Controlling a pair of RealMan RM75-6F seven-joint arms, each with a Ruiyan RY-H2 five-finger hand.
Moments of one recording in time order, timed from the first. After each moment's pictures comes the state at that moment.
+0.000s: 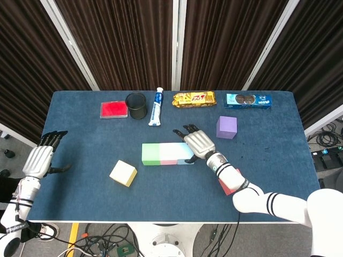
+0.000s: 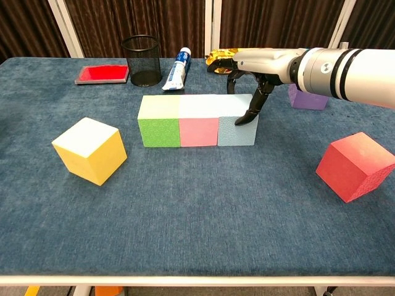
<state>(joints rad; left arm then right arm) -0.36 -1.24 -0.10 -1.40 1.40 1.20 -0.27 0.99 -1.54 0.18 -1.37 -1.00 0.71 -0.25</state>
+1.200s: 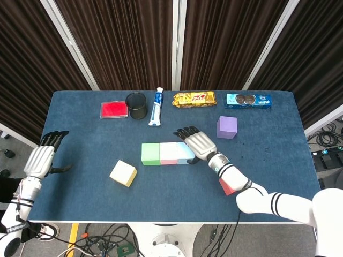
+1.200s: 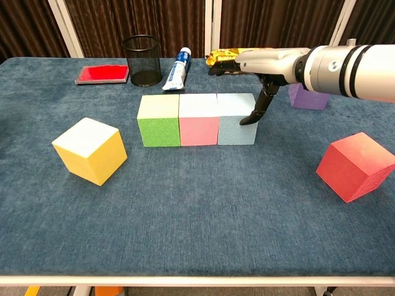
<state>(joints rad) -0.36 -1.24 -0.10 -1.41 1.40 1.20 -0.26 0.99 -1.48 0.16 -1.42 -1.03 0.70 -0.23</state>
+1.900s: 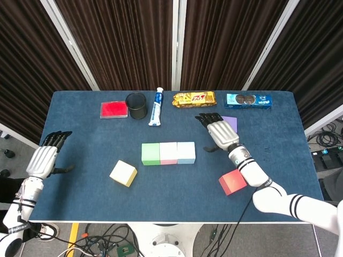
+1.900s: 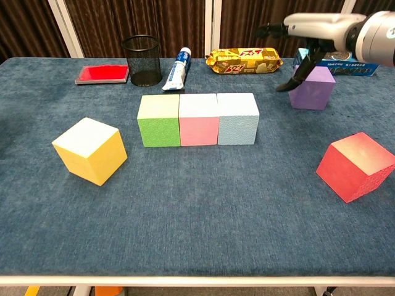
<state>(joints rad) -0.36 -1.23 -0.10 -1.44 1.41 1.21 -0.23 0.90 -1.38 0.18 -1.43 -1.03 0.78 -0.16</state>
